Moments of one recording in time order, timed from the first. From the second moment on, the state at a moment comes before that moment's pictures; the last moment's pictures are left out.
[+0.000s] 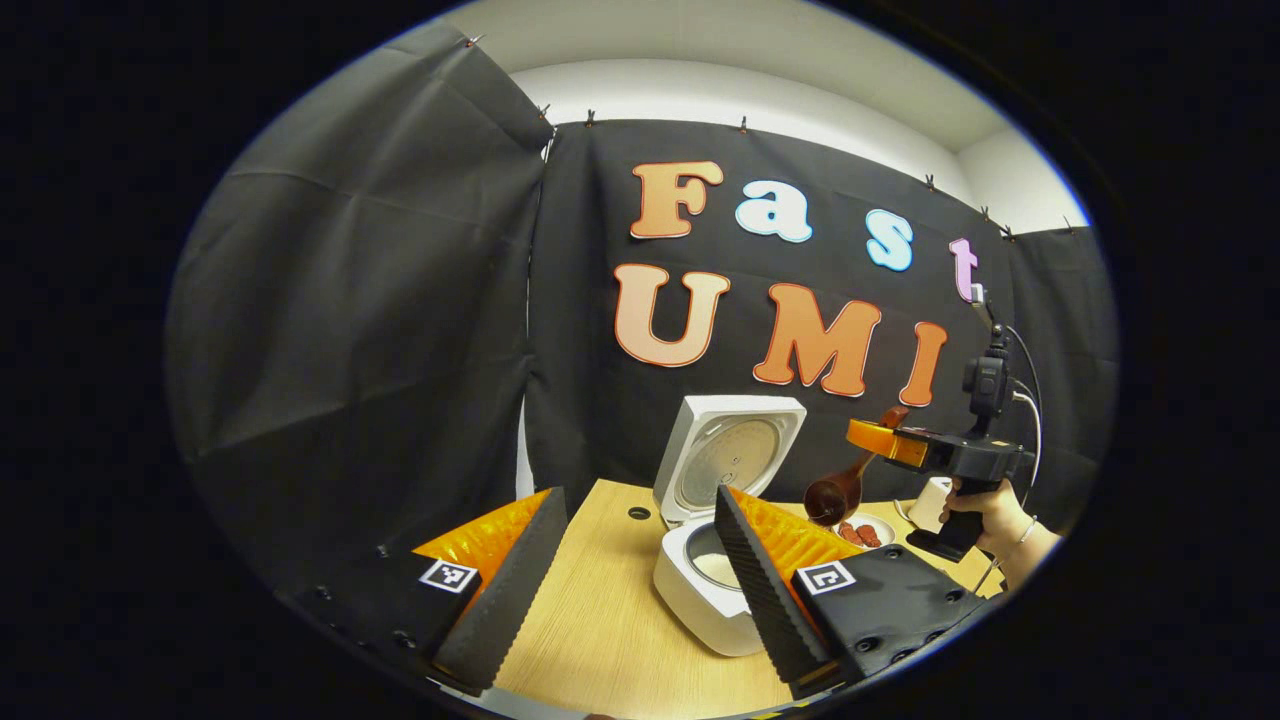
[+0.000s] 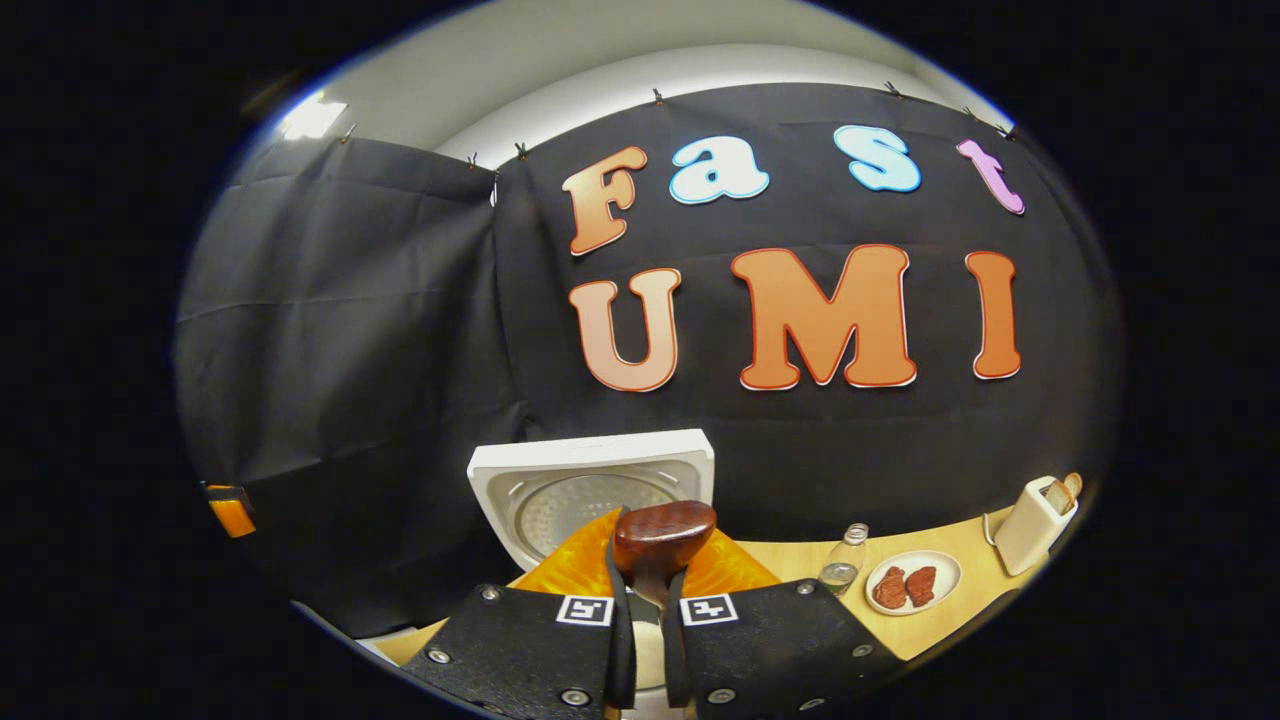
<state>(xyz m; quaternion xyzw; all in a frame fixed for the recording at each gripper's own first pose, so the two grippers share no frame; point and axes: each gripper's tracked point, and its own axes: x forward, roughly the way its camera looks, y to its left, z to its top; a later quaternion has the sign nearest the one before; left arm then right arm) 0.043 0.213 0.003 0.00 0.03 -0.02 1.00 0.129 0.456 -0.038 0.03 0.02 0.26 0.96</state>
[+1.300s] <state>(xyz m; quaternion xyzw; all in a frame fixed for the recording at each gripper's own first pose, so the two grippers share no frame) 0.033 0.110 0.003 -0.01 0.03 -0.07 1.00 0.105 0.146 -0.134 0.13 0.09 0.05 0.99</state>
